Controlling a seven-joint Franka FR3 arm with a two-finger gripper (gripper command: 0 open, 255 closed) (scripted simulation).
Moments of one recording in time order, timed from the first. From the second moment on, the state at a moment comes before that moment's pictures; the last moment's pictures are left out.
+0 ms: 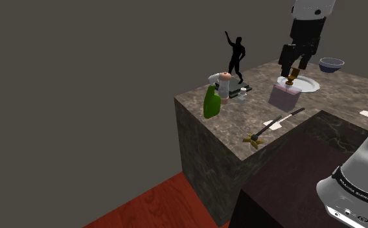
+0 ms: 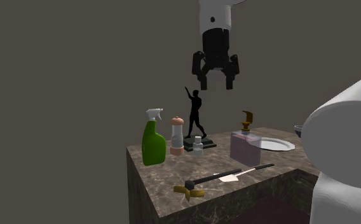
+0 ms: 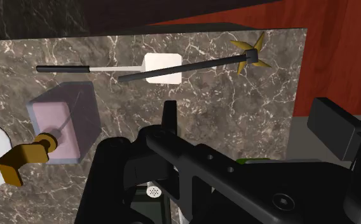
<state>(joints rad) -0.01 -0.75 0.00 -2.41 -0.01 1.59 0.14</state>
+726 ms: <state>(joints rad) -0.02 -0.47 -0.04 -2.35 -0.04 1.88 0.10</state>
